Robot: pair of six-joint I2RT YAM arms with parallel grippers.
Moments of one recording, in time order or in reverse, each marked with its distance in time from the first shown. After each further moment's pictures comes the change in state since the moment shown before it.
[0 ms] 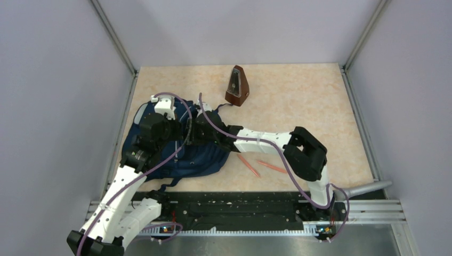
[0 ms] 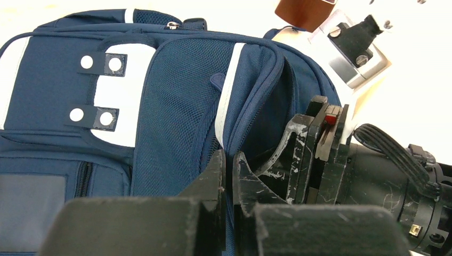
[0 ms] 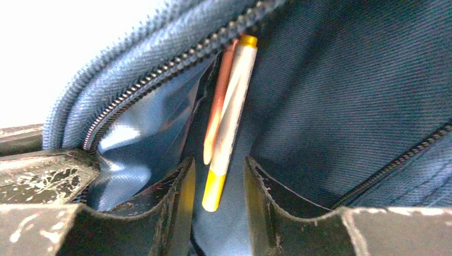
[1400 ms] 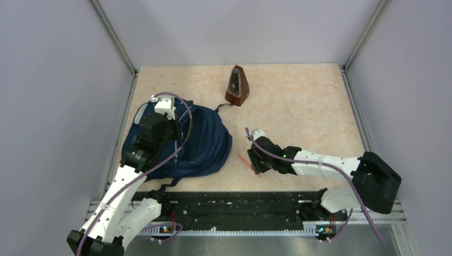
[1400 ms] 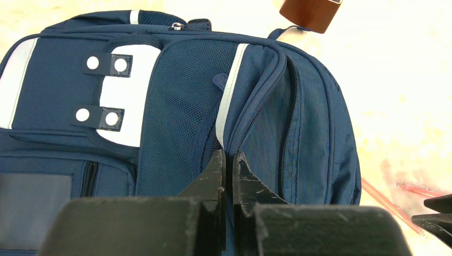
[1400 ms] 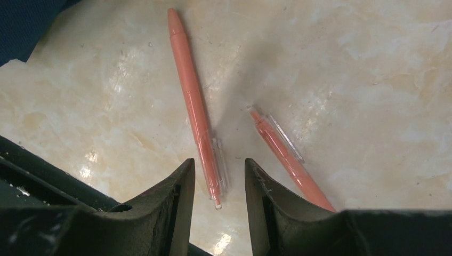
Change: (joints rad) left arm 0.000 0.003 0.000 0.000 -0.015 0.012; right arm -0.113 -0.687 -0.813 -0.376 0.152 -0.389
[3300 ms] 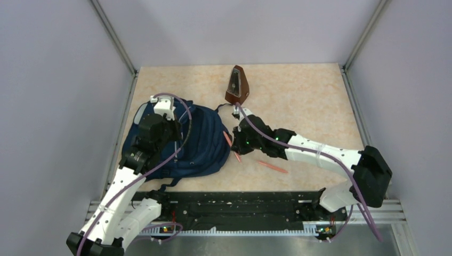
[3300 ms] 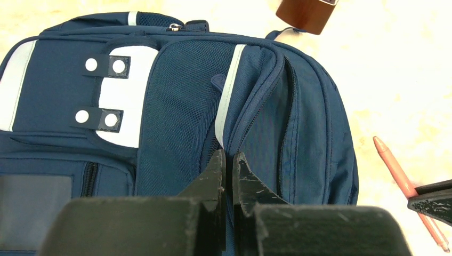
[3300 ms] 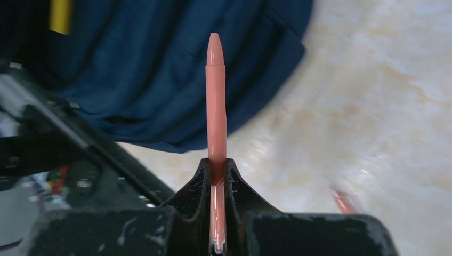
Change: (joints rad) left arm 0.000 -0.011 0.000 -0.002 0.011 0.003; right arm 0.010 0.098 0.333 -0.048 -0.073 0.042
